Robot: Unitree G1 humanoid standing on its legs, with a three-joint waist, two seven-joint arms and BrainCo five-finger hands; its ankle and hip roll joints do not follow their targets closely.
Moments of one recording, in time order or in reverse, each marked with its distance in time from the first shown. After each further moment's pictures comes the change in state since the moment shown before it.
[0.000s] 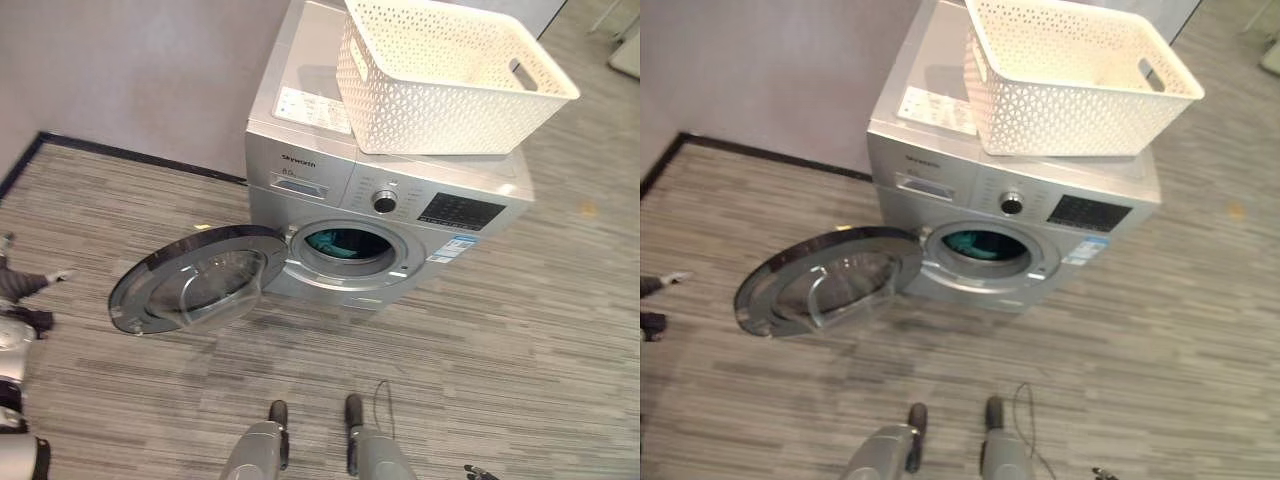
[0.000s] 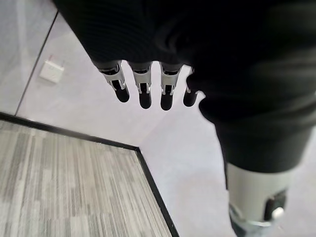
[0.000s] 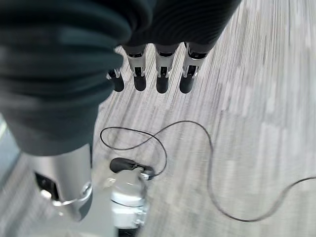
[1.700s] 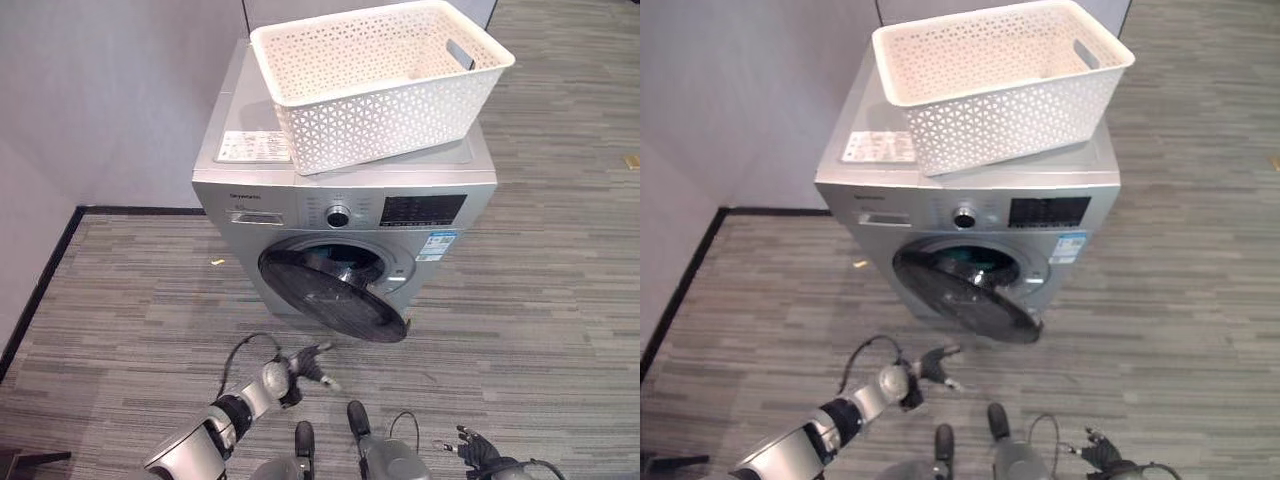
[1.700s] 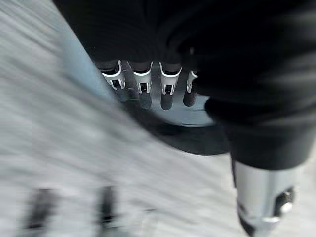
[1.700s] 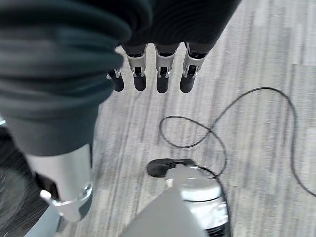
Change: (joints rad) left arm 0.168 -0.811 -0.636 -0.054 0.192 0.112 -0.240; right arm -0.164 -0.004 -0.014 0.091 0.096 -0.013 -0.091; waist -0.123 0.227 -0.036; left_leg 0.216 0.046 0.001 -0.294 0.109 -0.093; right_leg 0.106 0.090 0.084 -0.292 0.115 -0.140
